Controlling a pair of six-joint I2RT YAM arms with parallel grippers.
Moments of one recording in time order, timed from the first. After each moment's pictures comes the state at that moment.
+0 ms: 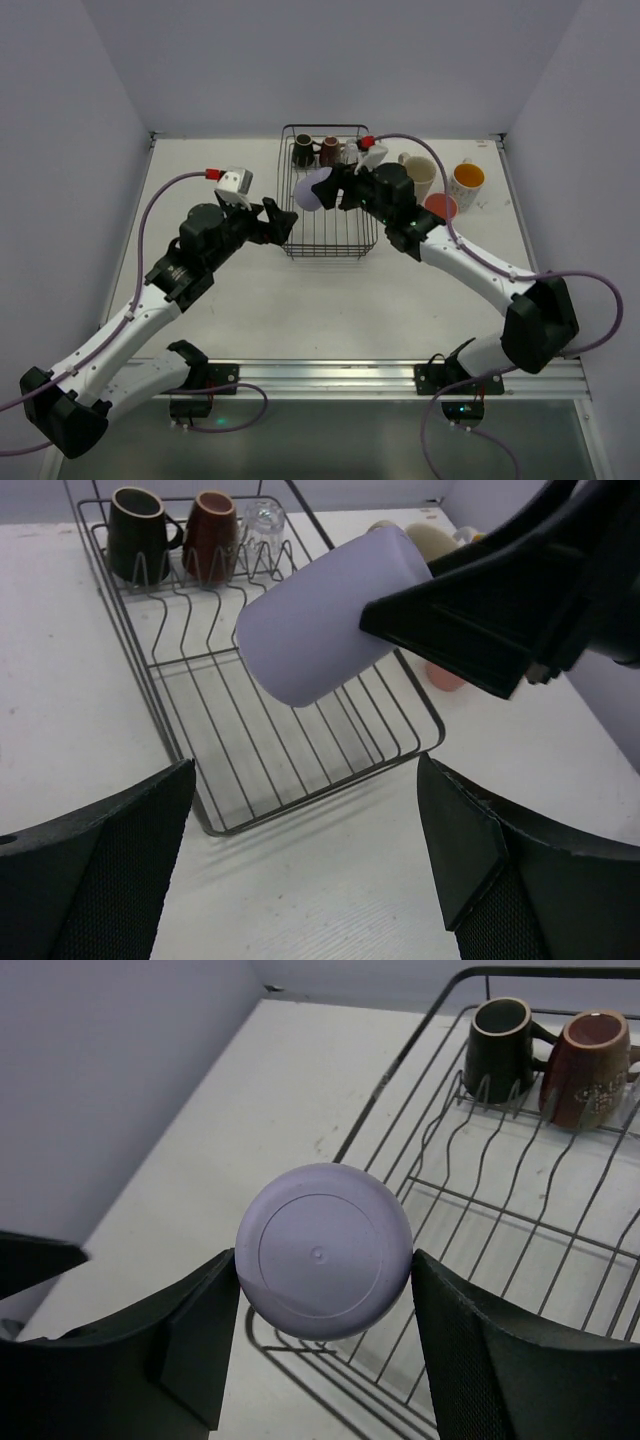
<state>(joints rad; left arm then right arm) -0.58 0.90 0.85 -0.15 -0.05 -0.32 0.65 1.52 1.17 0.11 -0.01 0.36</state>
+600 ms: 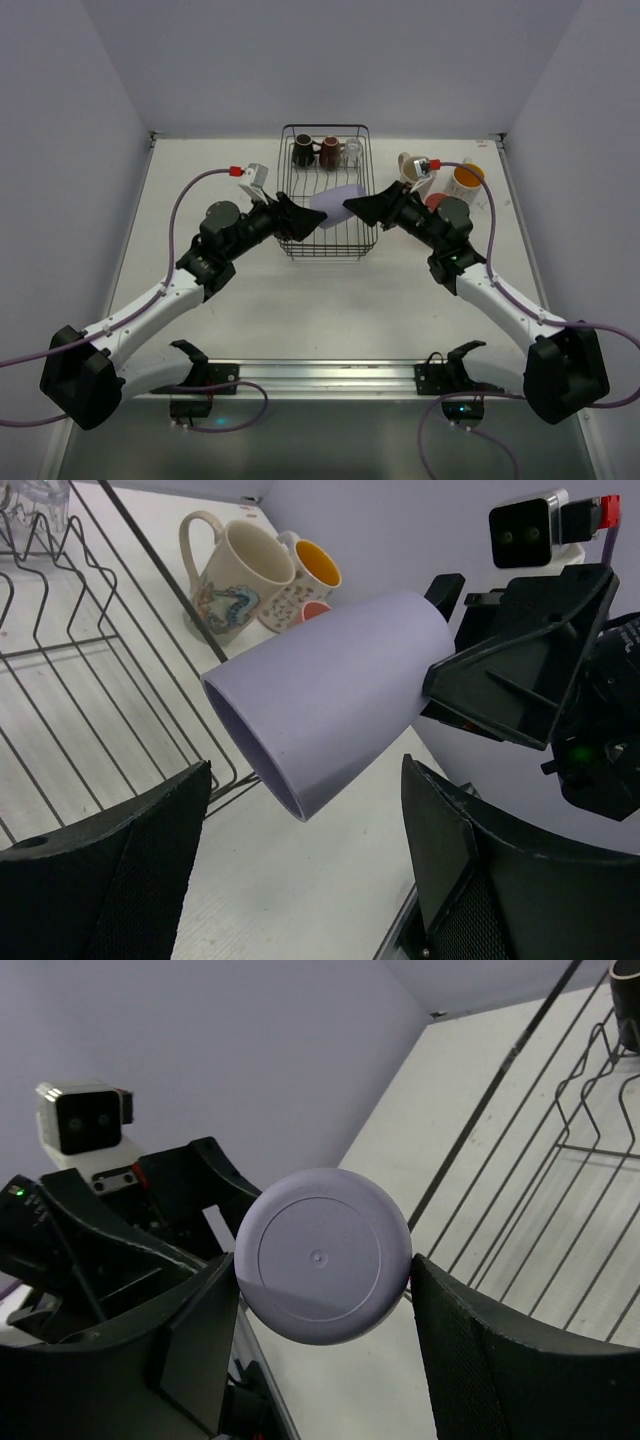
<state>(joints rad) -0.58 1.10 0.74 0.32 0.26 -0.66 0.41 1.17 0.70 0.54 -0.46 0.86</state>
